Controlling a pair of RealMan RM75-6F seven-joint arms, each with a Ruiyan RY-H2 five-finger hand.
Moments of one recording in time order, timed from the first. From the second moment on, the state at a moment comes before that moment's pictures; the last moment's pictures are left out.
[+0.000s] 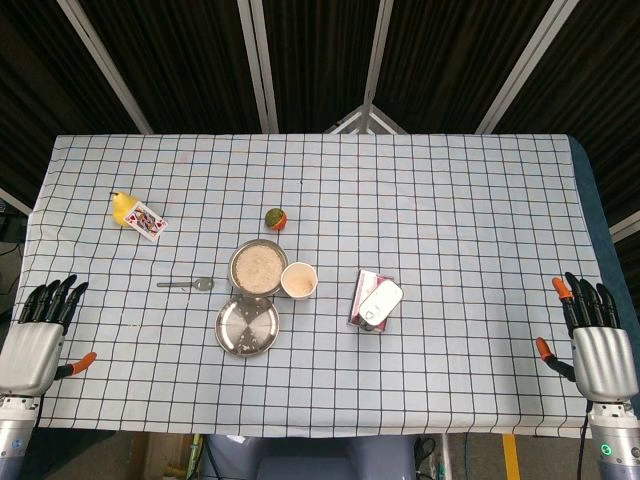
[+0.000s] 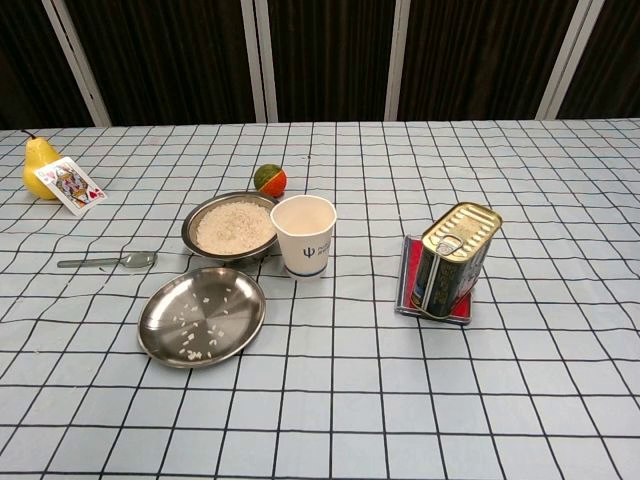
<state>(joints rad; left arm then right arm) -0.10 -1.17 -0.02 -1.72 1.50 1.48 0.25 0.07 -1.21 0.10 -1.53 -1.54 1.57 -0.05</state>
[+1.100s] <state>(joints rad) -0.39 -1.30 -0.21 -1.54 1.06 1.08 0.47 0.07 -1.21 0.10 -1.50 -1.54 1.57 -0.02</state>
